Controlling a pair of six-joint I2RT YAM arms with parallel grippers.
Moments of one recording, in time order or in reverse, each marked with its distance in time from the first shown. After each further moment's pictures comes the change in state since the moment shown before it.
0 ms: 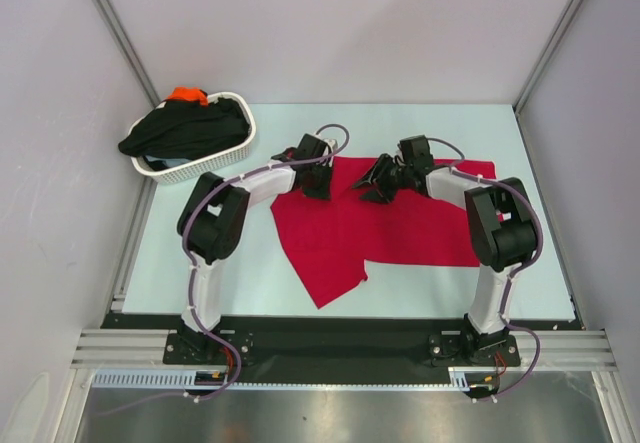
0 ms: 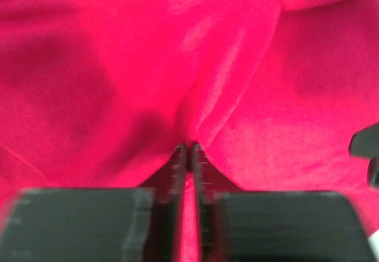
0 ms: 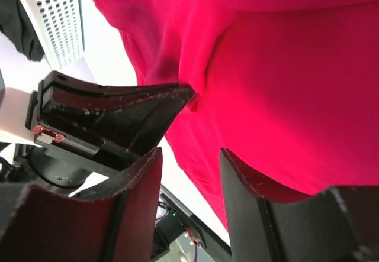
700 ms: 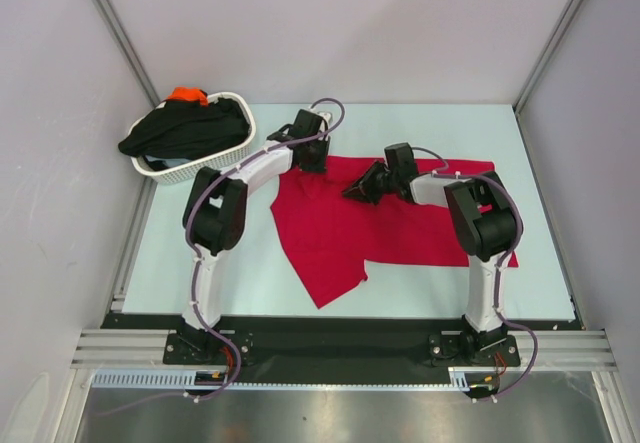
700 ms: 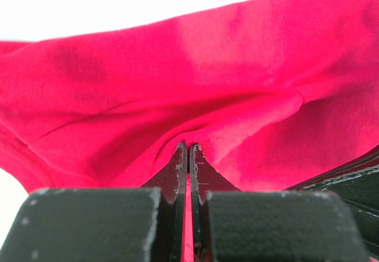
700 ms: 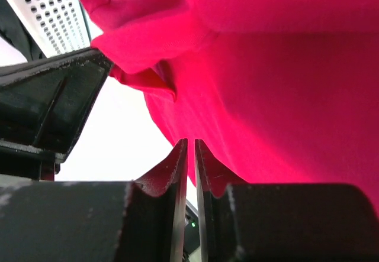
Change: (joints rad) left arm 0.063 0.087 0.266 -0.105 -0.089 0.068; right arm 0.073 0.123 0.002 0.195 0.039 0.174
